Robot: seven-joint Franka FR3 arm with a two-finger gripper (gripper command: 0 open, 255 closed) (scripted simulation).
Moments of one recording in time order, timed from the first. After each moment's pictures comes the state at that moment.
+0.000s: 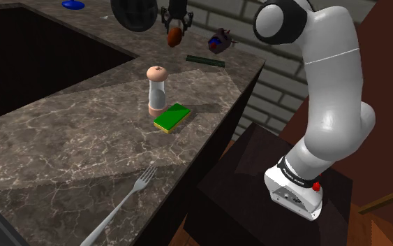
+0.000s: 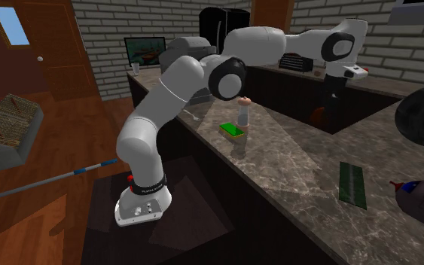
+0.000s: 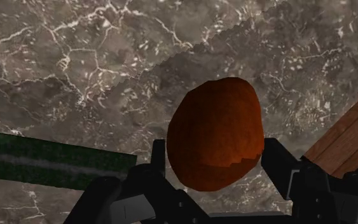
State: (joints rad) arm -0.24 0.74 0.12 -0.84 -0.05 1.60 0.62
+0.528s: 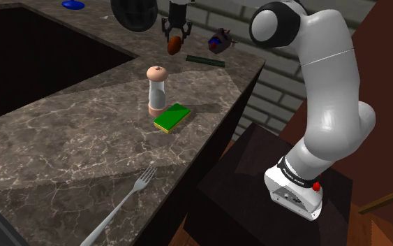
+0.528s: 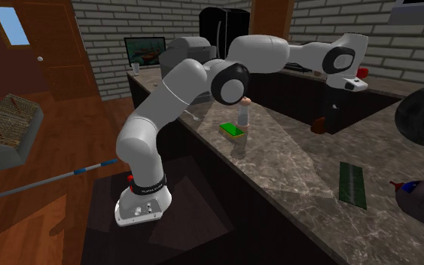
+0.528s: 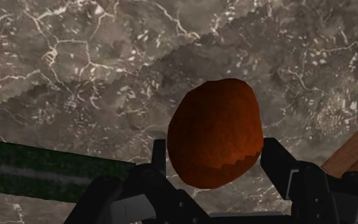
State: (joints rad) arm -0.25 0.79 0.12 -0.87 -0.06 1.66 0.61
